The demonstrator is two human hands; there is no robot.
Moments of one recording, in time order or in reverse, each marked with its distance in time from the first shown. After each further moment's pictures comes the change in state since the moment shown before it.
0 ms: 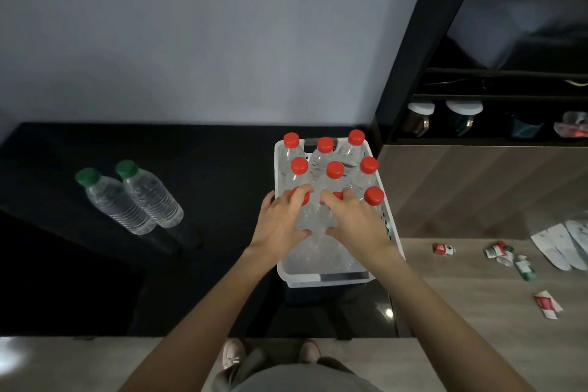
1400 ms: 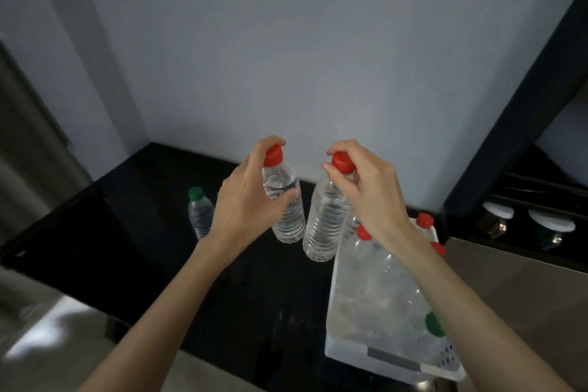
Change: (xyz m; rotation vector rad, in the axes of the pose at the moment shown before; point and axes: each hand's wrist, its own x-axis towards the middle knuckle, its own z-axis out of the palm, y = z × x) left_hand -0.061 -0.028 -0.199 -0.180 0.670 -0.195; right_hand 0.061 -0.109 -0.137 0.570 0.557 -0.473
